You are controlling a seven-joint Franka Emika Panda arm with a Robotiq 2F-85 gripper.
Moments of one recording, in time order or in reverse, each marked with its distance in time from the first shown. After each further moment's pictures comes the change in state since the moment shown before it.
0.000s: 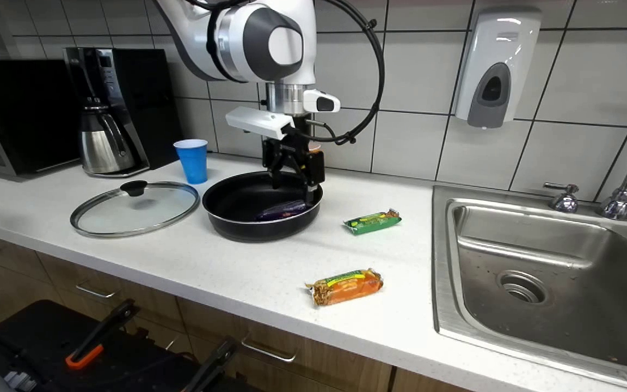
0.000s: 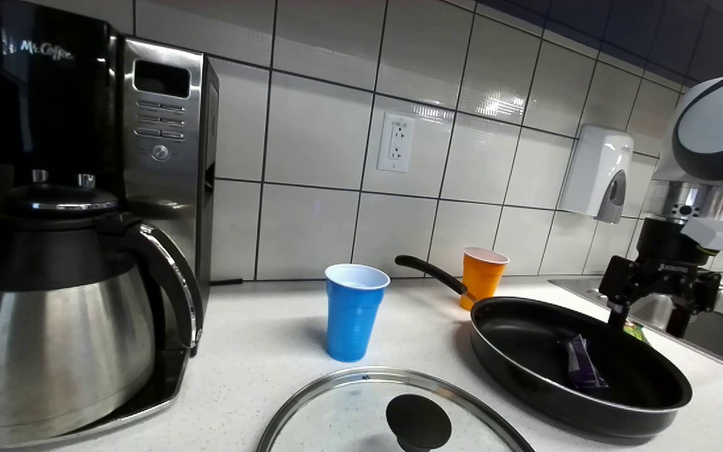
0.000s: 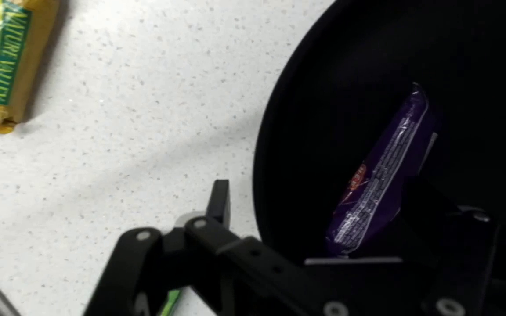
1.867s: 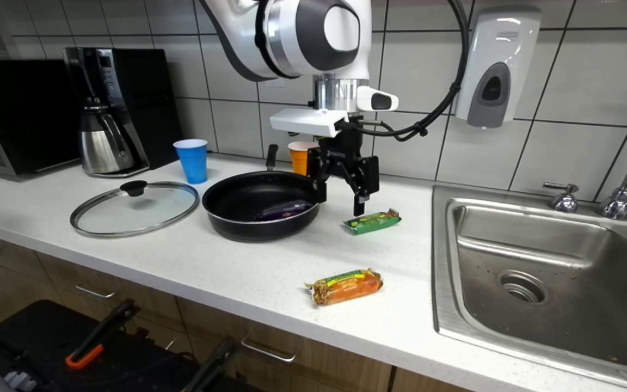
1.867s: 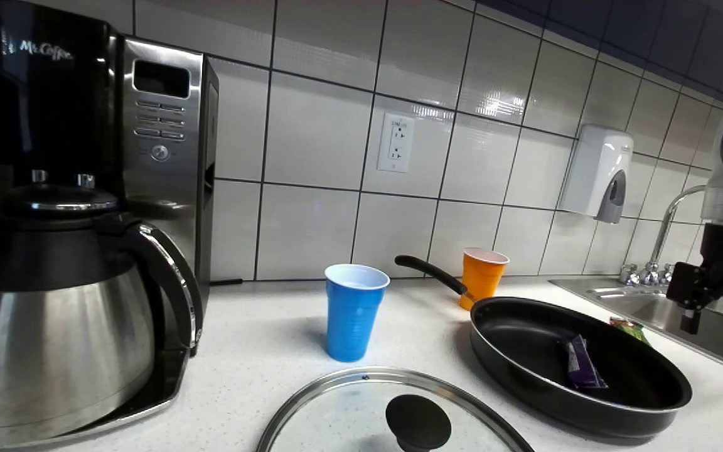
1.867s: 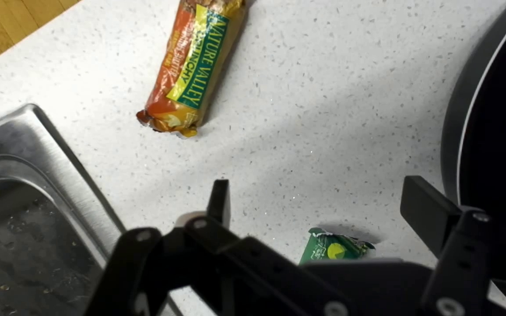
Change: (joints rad) arm -0.087 0.005 -0.114 0.042 -0.131 -0.091 0.000
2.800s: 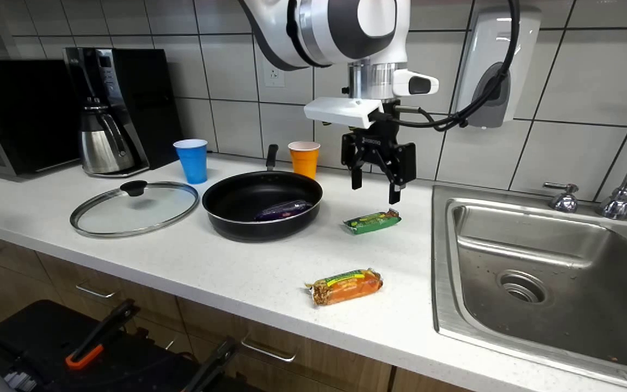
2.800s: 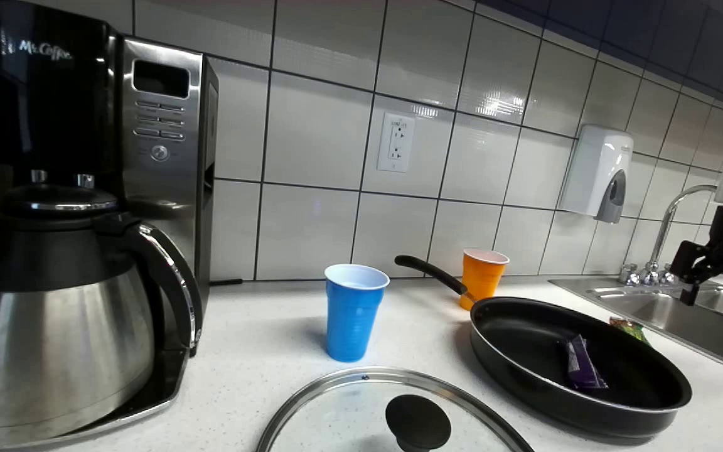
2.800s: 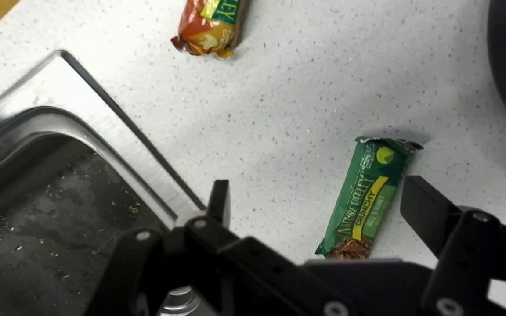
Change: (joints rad) arm -0.054 0.035 -0.032 0.093 0.048 0.052 0.007
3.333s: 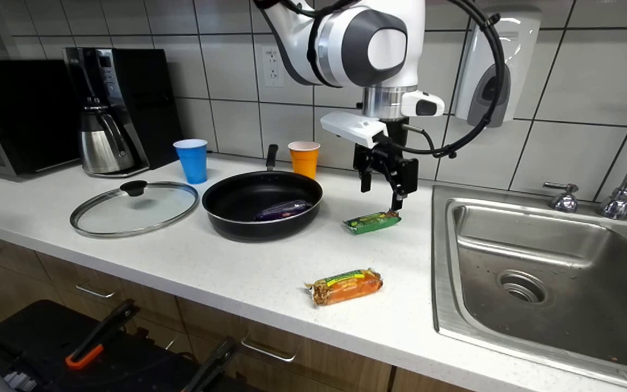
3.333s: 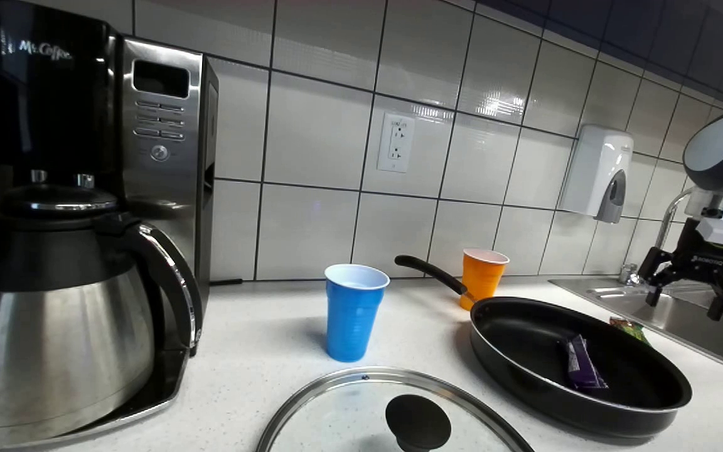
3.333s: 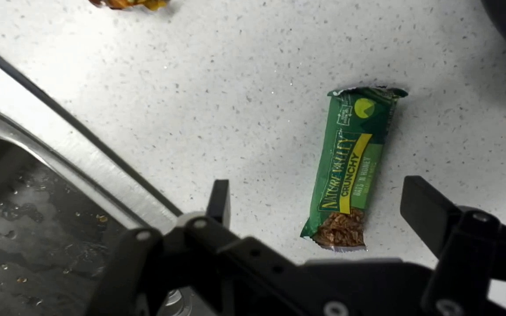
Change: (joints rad) arm -0.004 0.158 0.010 0.132 0.164 0.034 0.000
